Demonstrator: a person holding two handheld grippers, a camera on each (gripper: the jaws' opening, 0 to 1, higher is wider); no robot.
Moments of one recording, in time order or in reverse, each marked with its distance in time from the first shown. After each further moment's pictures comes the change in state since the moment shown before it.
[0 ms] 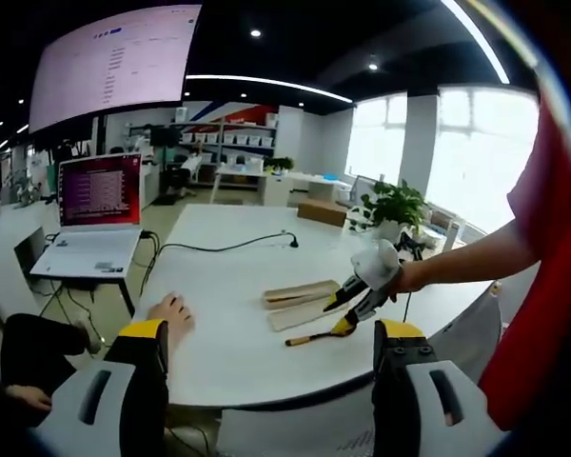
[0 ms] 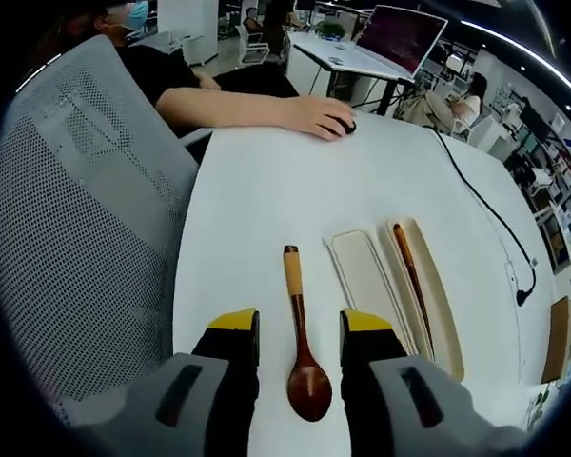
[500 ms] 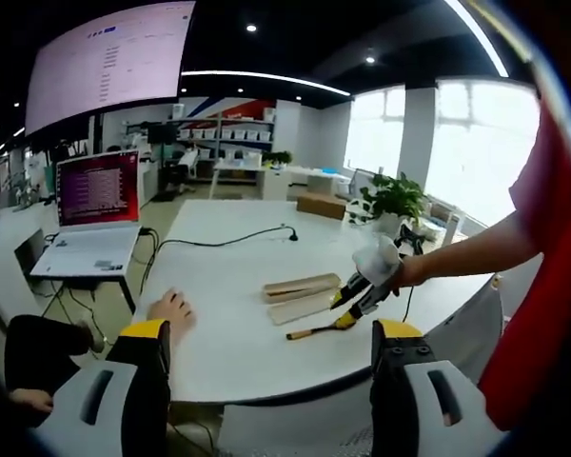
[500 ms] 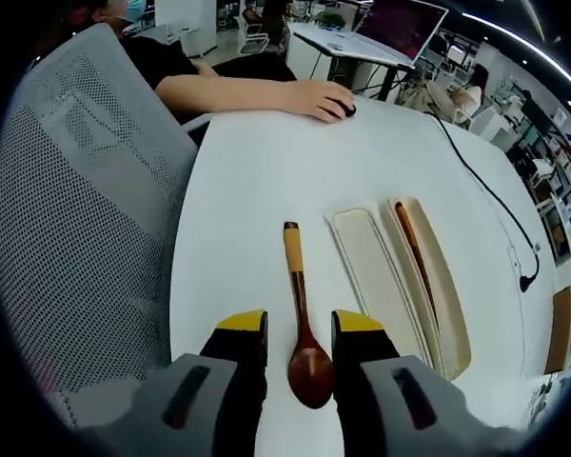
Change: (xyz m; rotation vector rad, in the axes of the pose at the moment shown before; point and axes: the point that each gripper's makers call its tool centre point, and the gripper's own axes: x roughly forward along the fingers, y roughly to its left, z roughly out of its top) left arm 0.001 -0.001 -0.005 0.019 0.027 0.001; right arm 0.004 -0.006 -0.021 0.027 0.042 0.007
